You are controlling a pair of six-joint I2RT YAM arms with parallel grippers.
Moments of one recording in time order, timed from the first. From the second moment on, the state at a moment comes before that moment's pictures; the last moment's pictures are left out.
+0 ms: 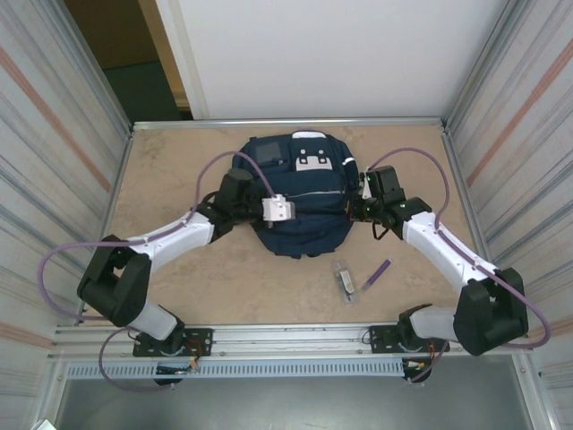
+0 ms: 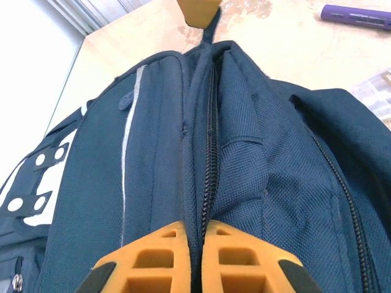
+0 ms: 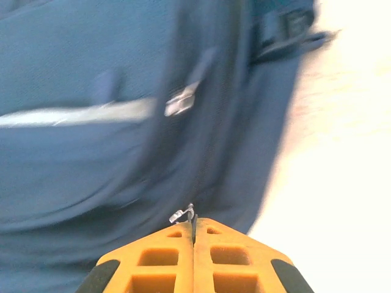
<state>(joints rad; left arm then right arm) -0.56 1.50 0.91 0.00 0.55 0.93 0.34 1.29 0.90 -0.47 -0.06 0.41</state>
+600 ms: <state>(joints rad) -0.48 1.37 0.88 -0.21 0.47 1.07 0.63 1.39 1.03 -0.35 -0.26 0.38</state>
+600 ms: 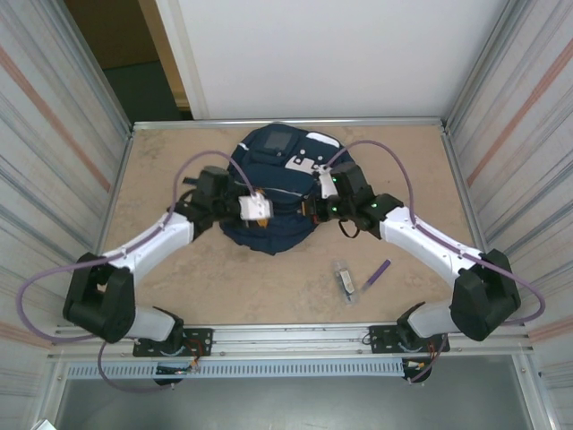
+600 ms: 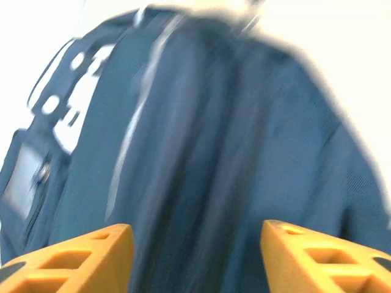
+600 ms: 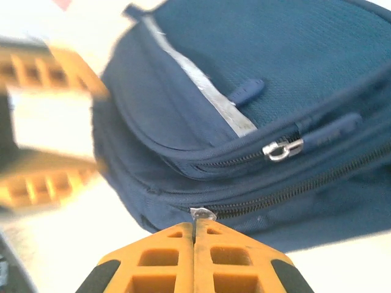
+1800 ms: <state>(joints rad) -0.61 1.33 0.85 -0.23 0.50 1.06 0.30 1.65 1.14 -0.36 -0.13 0.30</state>
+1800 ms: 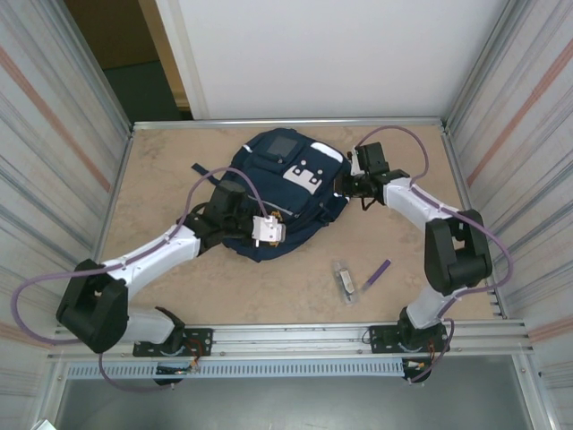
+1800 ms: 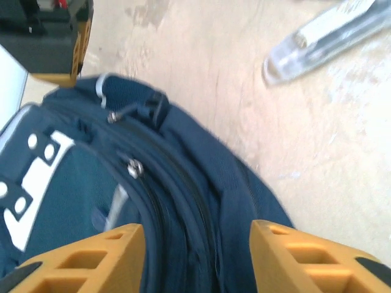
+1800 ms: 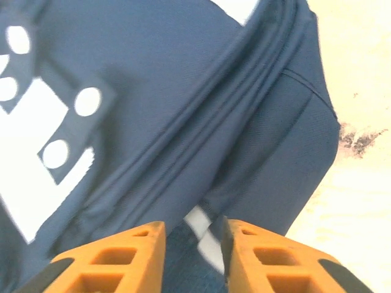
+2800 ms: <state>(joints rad) -0.86 2.12 1.87 -0.99 -0.28 -0.24 0.26 1.23 0.90 -0.42 -0.06 0.46</state>
